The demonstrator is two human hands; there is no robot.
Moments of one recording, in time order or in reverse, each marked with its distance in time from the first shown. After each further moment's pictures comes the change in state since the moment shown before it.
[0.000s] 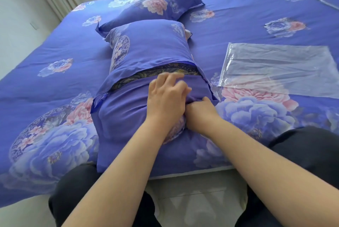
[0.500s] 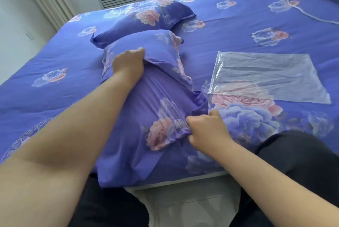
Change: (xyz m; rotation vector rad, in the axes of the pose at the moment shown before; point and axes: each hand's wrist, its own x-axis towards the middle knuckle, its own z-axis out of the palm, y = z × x) left_hand 0.110 -0.085 0.001 0.330 -0.154 -0.086; right_hand -0.055 0.018 -0.002 0.137 0.117 0.096
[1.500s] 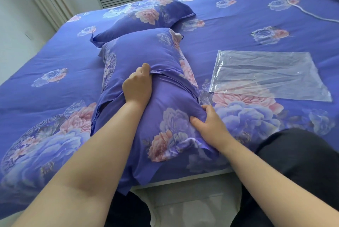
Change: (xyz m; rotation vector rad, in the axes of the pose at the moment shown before) left_hand -0.048 0.022 0.042 -0.146 0.111 -0.172; right_hand -0.001 0.012 0.012 1.009 0.087 0.442
